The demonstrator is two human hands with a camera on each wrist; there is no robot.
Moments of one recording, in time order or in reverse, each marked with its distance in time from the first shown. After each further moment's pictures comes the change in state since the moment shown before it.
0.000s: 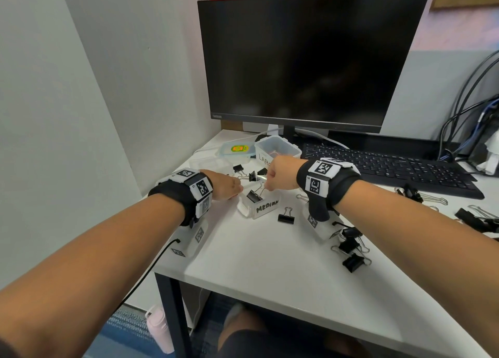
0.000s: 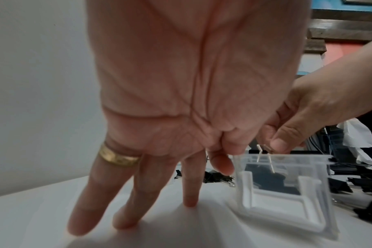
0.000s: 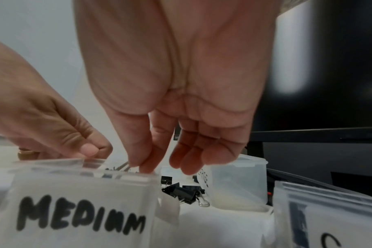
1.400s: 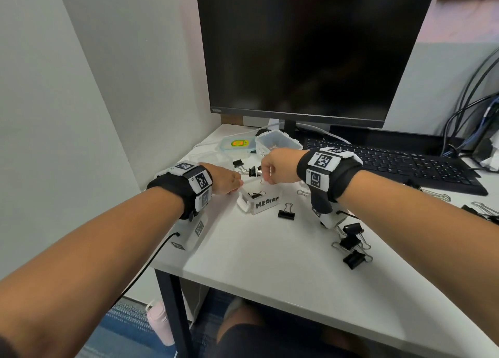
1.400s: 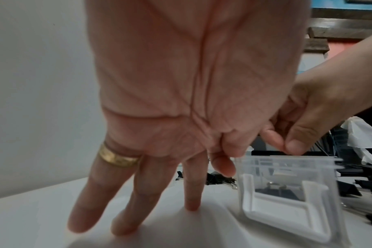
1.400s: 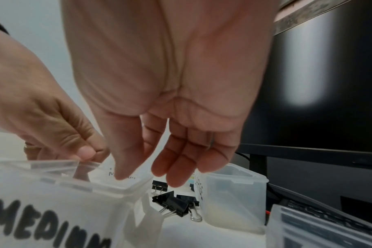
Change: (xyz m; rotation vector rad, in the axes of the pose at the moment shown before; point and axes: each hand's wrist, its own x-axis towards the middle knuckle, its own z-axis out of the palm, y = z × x) left_hand 0.001 0.003 -0.006 0.106 -0.018 0.026; right_hand 0.012 0.006 -0.004 -0.093 -0.023 -0.153
